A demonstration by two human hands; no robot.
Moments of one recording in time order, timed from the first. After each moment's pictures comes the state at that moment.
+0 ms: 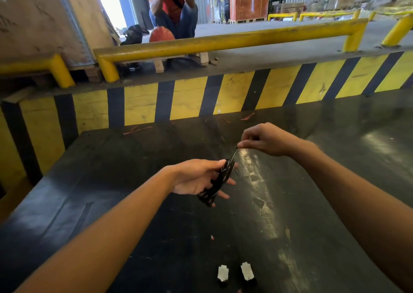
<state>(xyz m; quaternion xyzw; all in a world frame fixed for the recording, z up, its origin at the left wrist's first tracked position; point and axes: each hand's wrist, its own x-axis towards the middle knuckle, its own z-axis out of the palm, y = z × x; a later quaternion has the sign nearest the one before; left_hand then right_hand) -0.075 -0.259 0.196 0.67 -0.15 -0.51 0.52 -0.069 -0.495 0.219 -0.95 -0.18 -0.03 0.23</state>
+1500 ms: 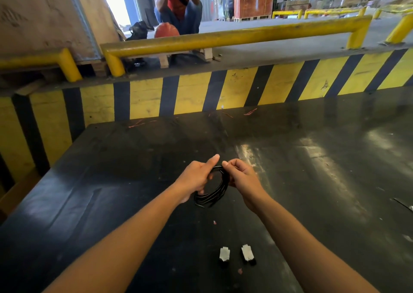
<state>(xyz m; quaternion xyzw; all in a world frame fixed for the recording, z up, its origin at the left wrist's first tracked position) -0.112 -0.251 0.147 0.81 -0.06 -0.19 0.54 -0.141 -0.395 0.114 -0.68 0.04 -0.04 0.73</state>
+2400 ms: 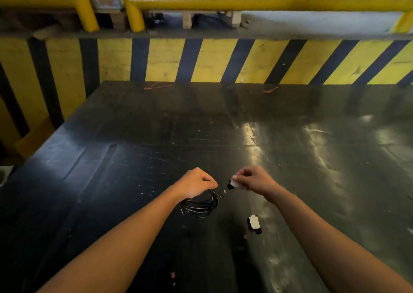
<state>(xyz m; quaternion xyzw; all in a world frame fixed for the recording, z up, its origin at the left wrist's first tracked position) -0.146 -0.187 0.069 0.88 -0.12 -0.23 0.40 -0.148 -0.395 0.052 -0.87 0.04 0.14 0.48</state>
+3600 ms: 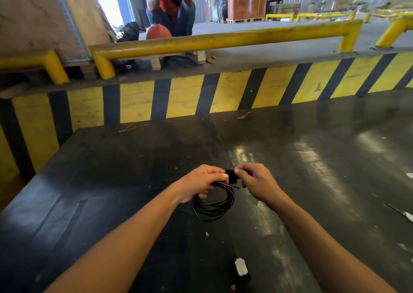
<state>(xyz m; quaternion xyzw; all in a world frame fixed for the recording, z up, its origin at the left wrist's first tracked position) -0.083 -0.278 0.150 0.77 -0.20 -0.32 0.52 -0.124 -0.455 0.124 -0.86 0.02 -0.09 0.51</state>
